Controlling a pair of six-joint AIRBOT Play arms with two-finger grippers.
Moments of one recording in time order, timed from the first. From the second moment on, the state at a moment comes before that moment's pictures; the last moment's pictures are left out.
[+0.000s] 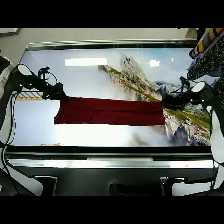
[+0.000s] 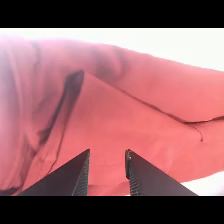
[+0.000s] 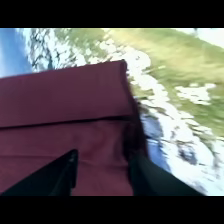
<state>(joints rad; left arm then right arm) 0.10 -1.89 1.85 1.09 -1.47 -1.59 -0.23 -1.63 1.35 -1.12 1.13 1.45</state>
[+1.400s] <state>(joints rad) 0.11 -1.72 2.00 1.29 -1.61 -1.67 -0.27 -1.72 1.28 -0.83 1.21 1.30</state>
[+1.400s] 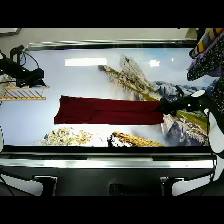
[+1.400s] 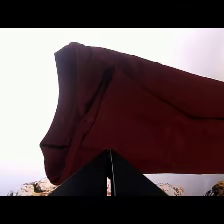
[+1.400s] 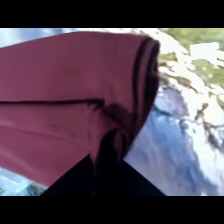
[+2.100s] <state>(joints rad) -0.32 -1.89 1.69 0.77 -1.09 -1.66 -0.31 -1.50 1.64 -1.09 1.51 1.58</state>
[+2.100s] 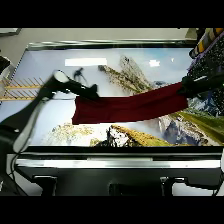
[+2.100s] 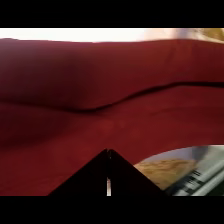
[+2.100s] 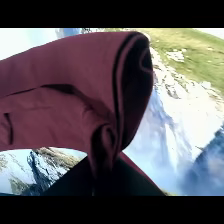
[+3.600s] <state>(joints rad) -0.47 -2.10 2.01 0.56 -1.15 -1.74 -0.25 -1.44 1.82 -1.04 1.59 1.64</state>
